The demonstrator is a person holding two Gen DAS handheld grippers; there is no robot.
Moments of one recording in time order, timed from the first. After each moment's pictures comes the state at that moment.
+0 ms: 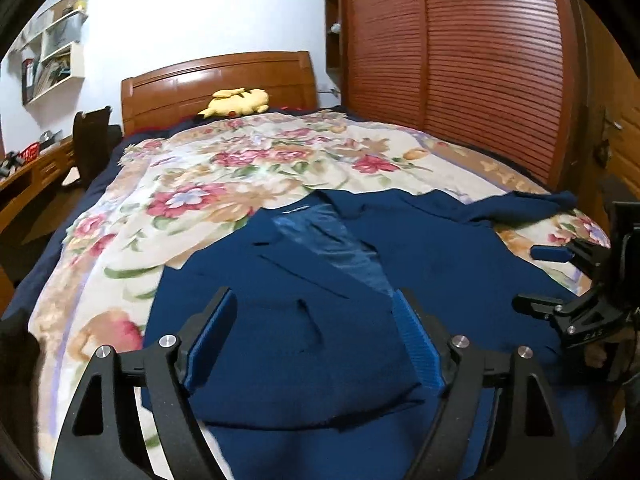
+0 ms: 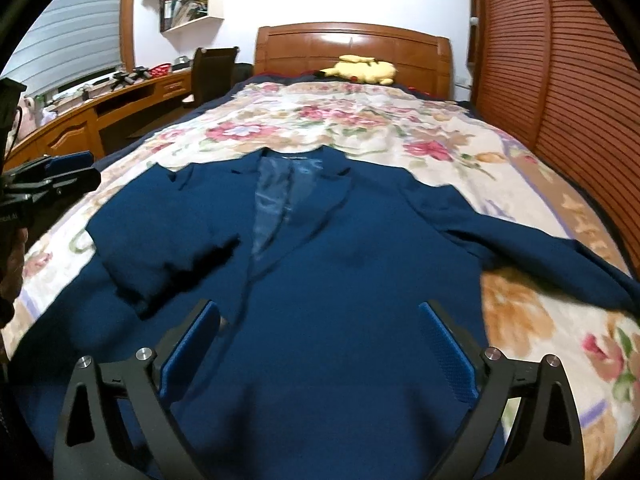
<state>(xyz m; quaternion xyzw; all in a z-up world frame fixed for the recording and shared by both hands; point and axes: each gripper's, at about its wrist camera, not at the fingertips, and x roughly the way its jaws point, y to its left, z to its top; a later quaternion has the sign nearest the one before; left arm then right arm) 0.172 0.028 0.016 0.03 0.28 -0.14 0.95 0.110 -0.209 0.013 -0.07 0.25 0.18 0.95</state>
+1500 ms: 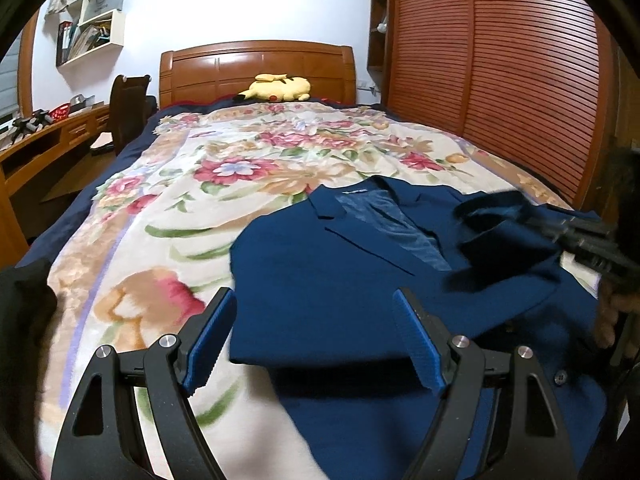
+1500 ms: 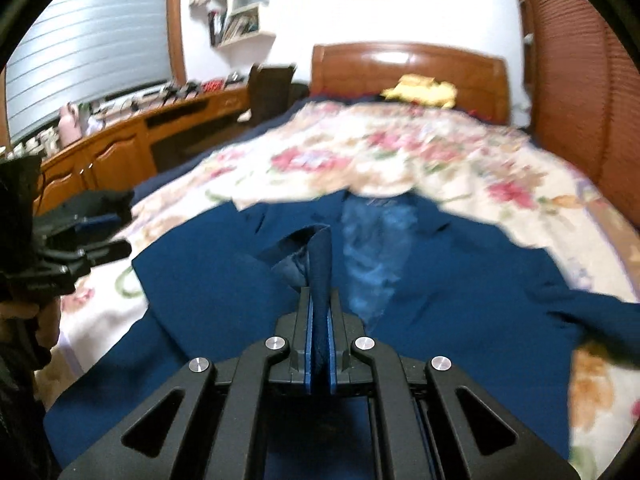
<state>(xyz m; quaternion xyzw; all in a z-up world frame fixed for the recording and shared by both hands) 0.168 0.099 -0.010 -0.01 0.29 -0.09 0.95 0.171 -0.176 0.042 -0.06 0.20 0.26 0.94</state>
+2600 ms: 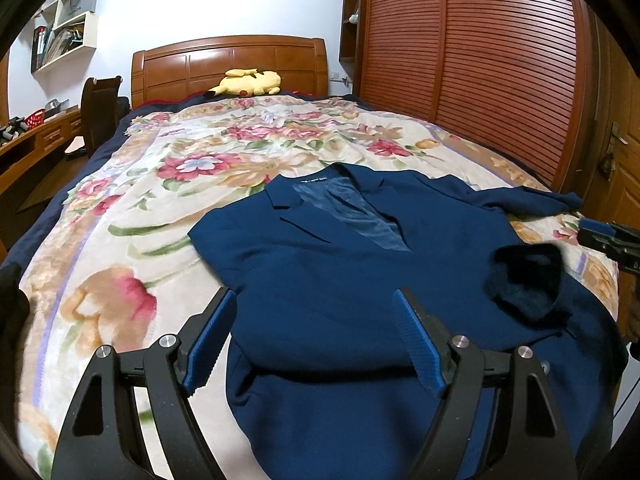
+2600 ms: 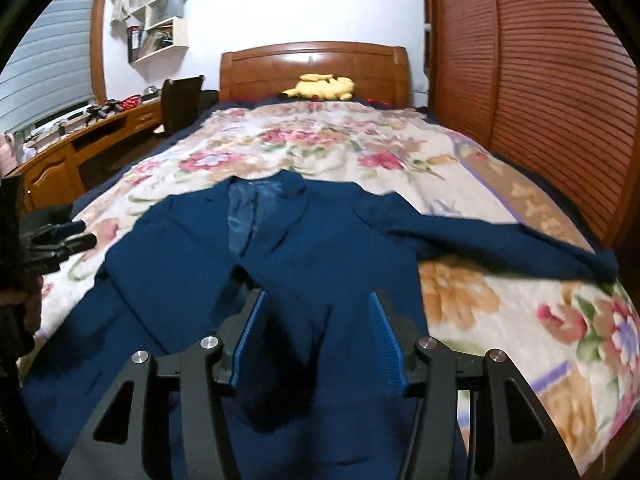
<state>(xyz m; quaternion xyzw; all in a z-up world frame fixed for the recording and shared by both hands) 0.166 0.060 -0.018 0.01 0.30 -0.13 0.94 0.085 -0.254 0.062 -0.03 0.23 0.12 0.97</state>
